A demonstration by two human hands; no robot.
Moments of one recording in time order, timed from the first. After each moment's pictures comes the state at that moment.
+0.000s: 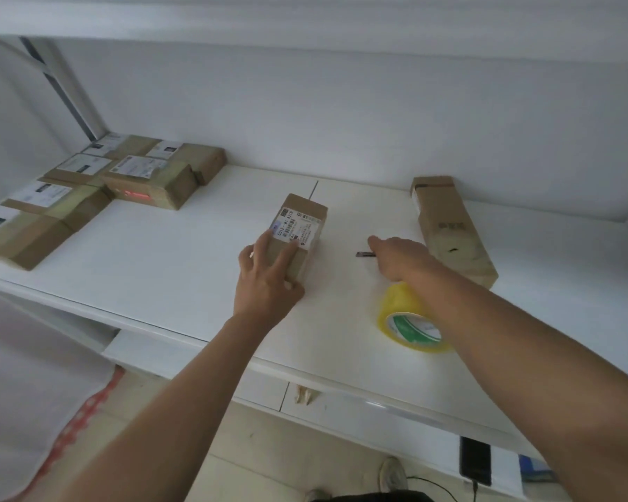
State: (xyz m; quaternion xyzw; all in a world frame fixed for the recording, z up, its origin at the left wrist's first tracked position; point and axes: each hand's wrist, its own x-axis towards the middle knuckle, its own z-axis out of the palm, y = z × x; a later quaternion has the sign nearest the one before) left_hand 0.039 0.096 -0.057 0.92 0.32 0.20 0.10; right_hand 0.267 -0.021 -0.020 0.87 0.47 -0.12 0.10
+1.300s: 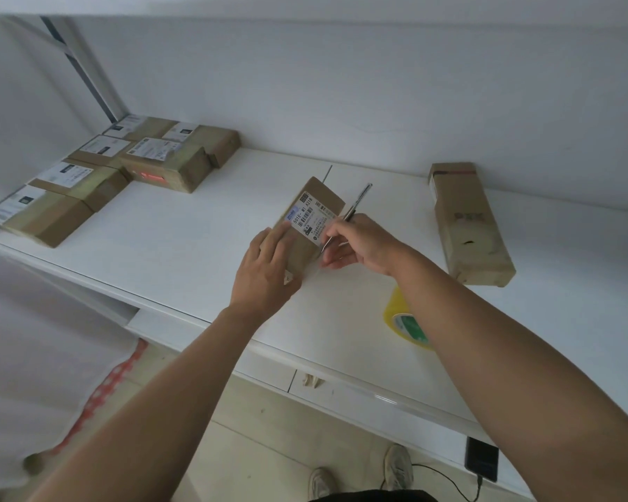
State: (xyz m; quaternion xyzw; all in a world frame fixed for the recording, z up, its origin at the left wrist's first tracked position) left_hand 0.030 0.106 -0.070 0.94 0.24 0.25 0.02; right_hand 0.224 0.010 -0.010 0.61 0.33 -0.52 -0.49
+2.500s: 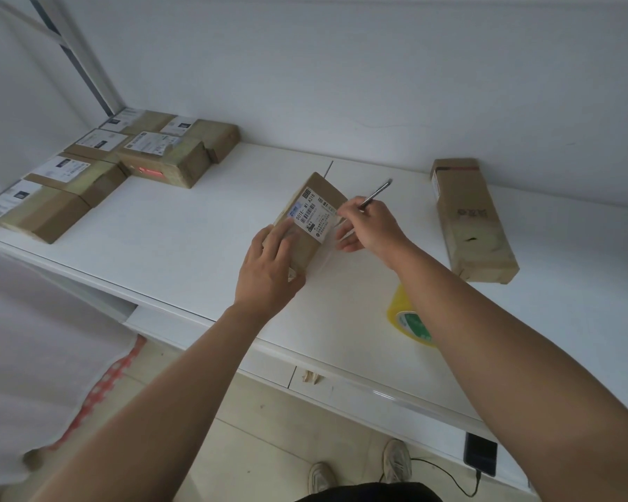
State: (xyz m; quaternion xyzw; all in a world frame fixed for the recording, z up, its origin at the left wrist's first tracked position) left_hand 0.032 0.102 -0.073 0.94 0.24 0.26 0.02; right_hand 0.232 0.014 -0.014 0.70 0.33 -0.35 -0.52
